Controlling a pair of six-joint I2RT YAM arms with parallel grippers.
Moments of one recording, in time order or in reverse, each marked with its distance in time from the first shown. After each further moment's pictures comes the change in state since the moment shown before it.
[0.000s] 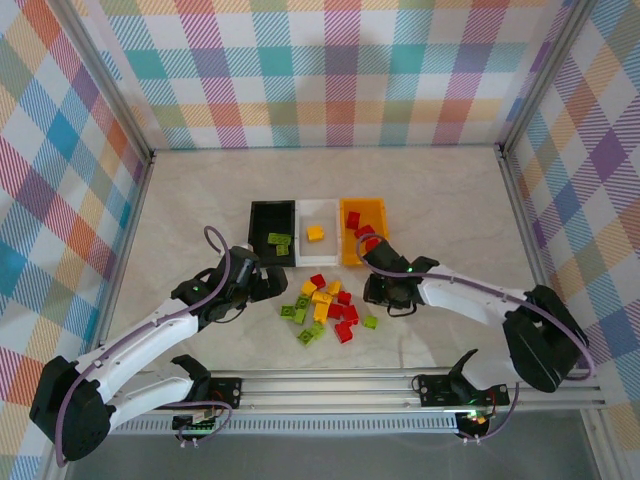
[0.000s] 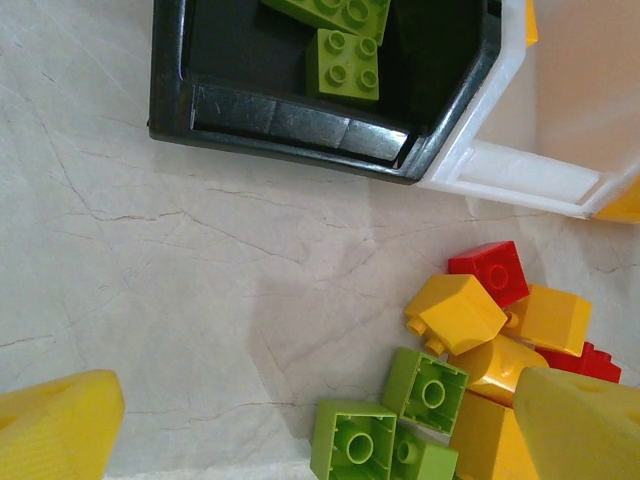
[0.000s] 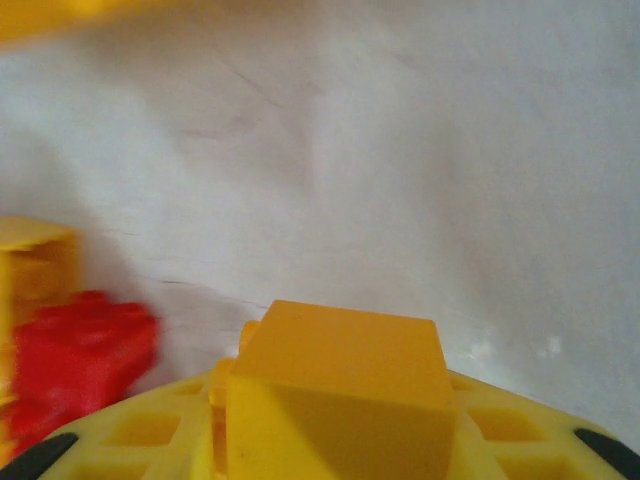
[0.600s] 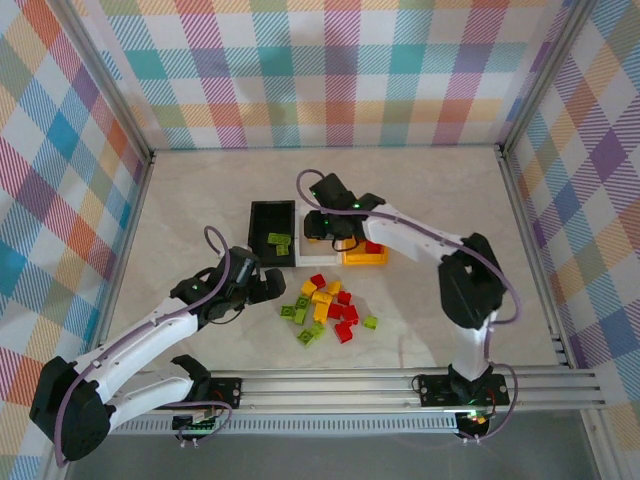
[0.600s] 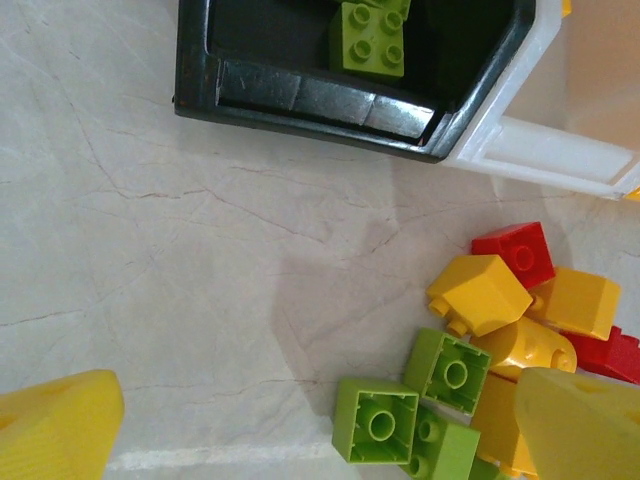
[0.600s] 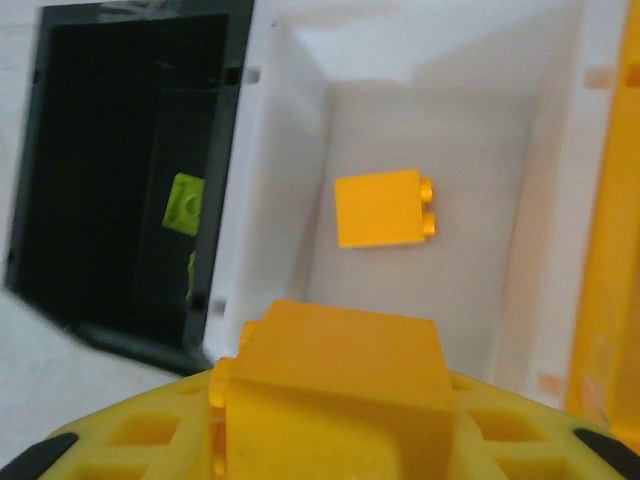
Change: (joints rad) left arm 0.000 0.003 0.023 -0.076 -0.002 0.008; right arm -0.005 0.552 0.768 0.004 -0.054 -0.215
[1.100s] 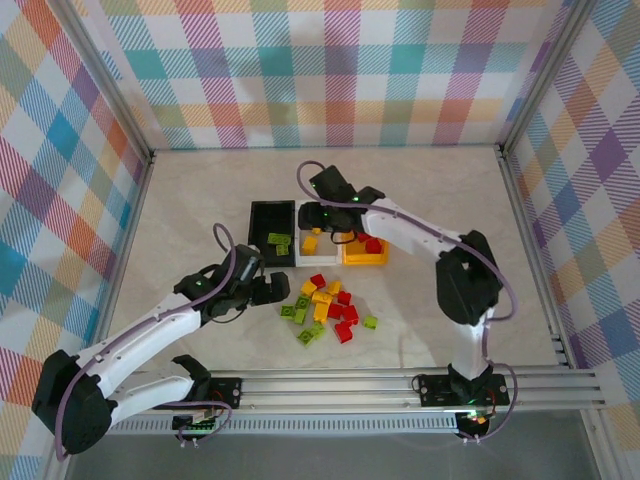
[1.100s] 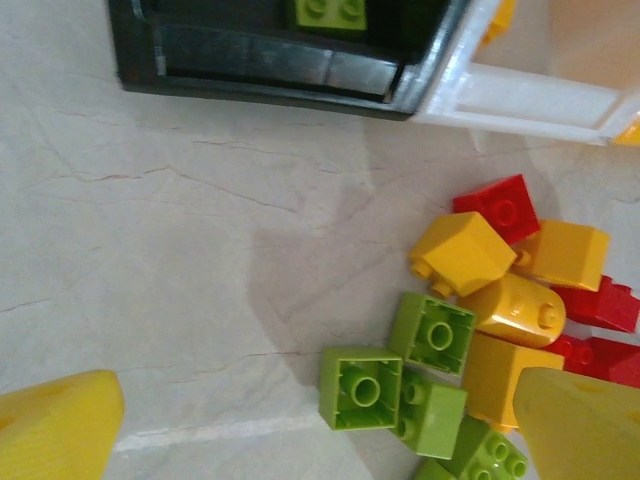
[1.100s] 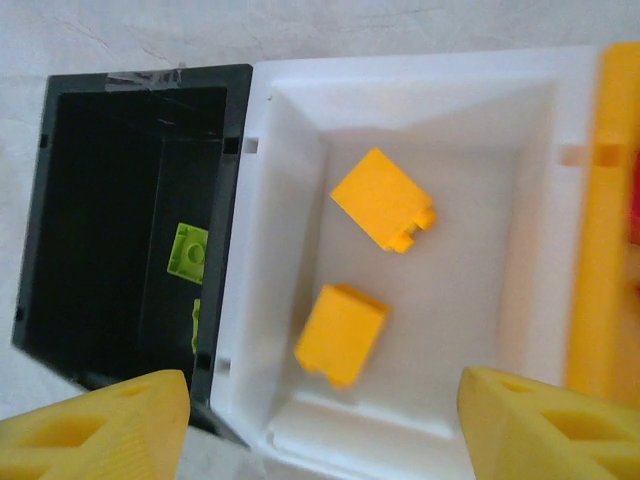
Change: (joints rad) left arm -0.037 0.044 0.045 -0.035 0.044 0.050; right arm -0.009 -0.042 0.008 0.001 0.019 0.007
